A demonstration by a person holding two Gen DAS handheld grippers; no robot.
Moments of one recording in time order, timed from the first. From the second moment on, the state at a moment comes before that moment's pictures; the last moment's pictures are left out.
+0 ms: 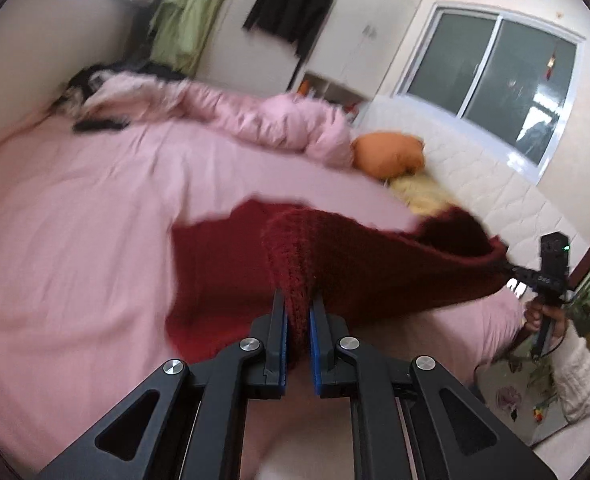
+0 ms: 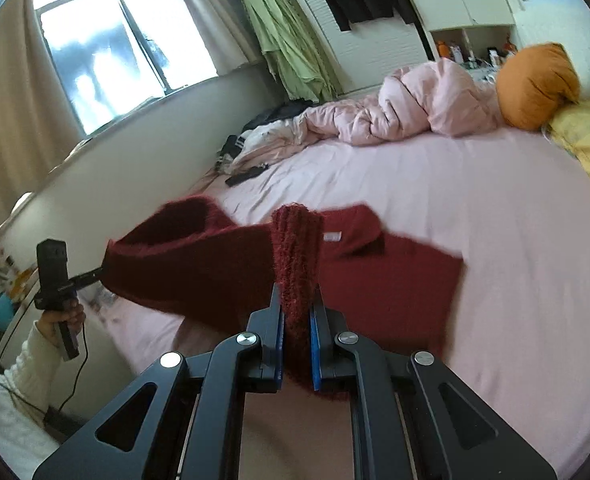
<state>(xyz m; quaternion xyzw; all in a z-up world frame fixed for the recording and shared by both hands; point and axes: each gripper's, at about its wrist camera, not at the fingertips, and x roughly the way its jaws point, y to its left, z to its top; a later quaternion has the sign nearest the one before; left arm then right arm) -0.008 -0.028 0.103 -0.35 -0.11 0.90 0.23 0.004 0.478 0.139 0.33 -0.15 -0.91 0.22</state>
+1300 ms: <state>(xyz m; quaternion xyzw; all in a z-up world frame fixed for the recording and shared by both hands) -0.026 0.094 0.069 -0.41 -0.05 0.90 0.15 0.011 0.357 0.089 0.41 -0.14 -0.90 0.01</state>
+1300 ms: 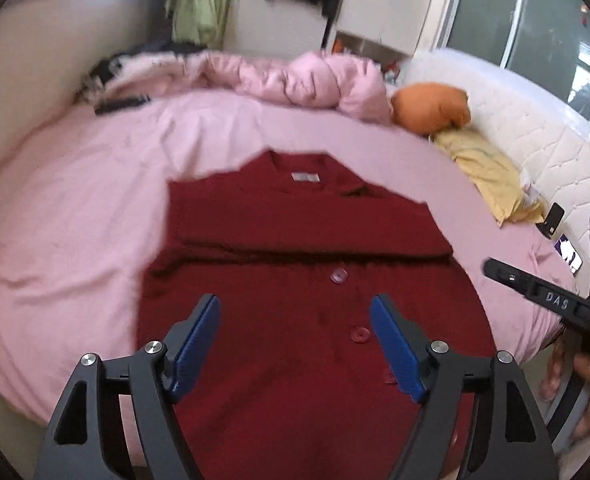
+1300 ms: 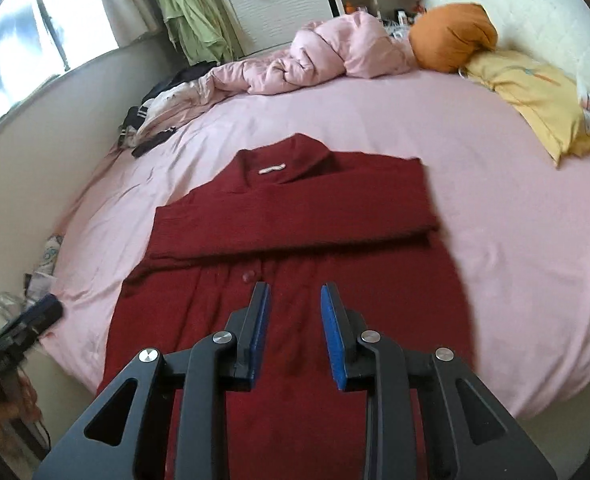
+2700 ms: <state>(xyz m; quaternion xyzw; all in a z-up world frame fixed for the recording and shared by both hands) -0.015 0.094 -0.022 -0.49 -0.10 0.86 0.09 -0.012 0.286 0.041 0.50 -0.03 -0.86 0.08</state>
